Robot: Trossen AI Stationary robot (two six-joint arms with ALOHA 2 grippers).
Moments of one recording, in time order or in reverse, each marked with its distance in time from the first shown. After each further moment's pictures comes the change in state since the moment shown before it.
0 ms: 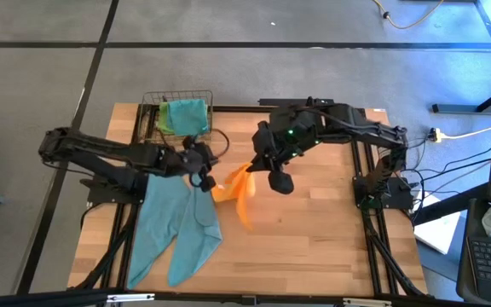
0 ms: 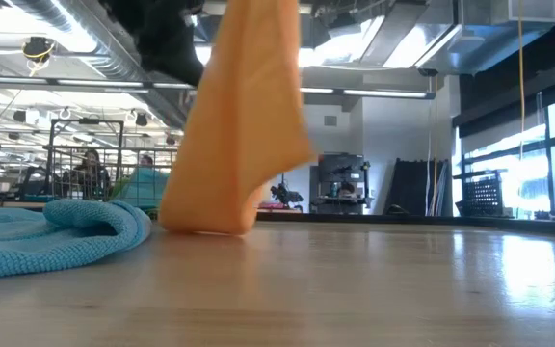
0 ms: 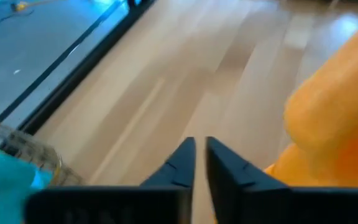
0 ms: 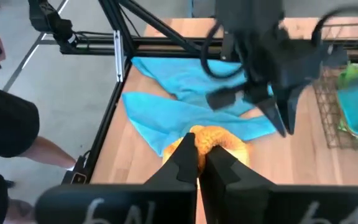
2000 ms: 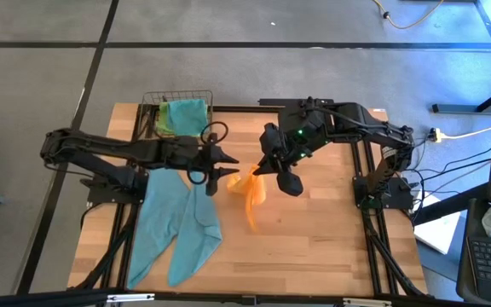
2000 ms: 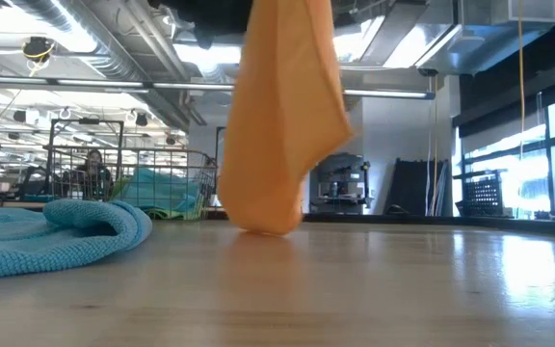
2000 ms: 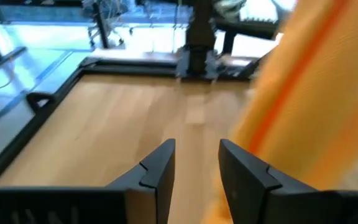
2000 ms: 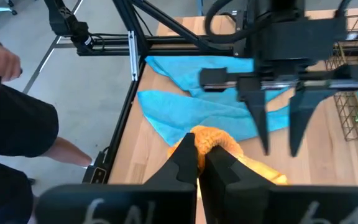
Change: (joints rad) left arm 0.075 0.029 0.001 0.413 0.395 0.274; right arm 0.019 -0.034 0.000 -0.031 -0.034 0.048
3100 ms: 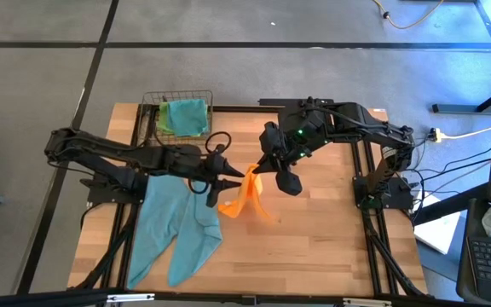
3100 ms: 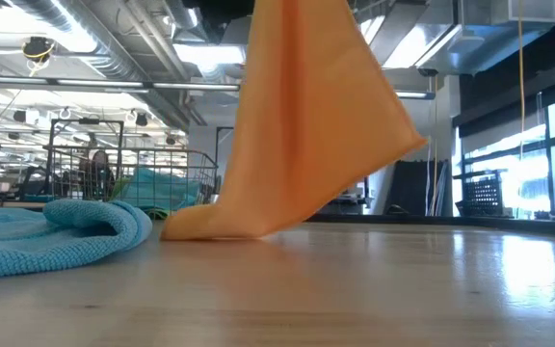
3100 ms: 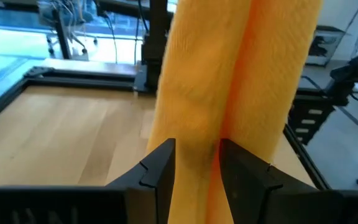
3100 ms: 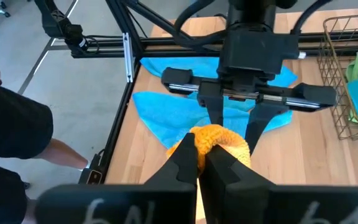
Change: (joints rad) left arm -0.079 0.060 0.001 0.132 0.064 -0.078; right arm 0.000 0.000 0.000 0.003 0.021 0.006
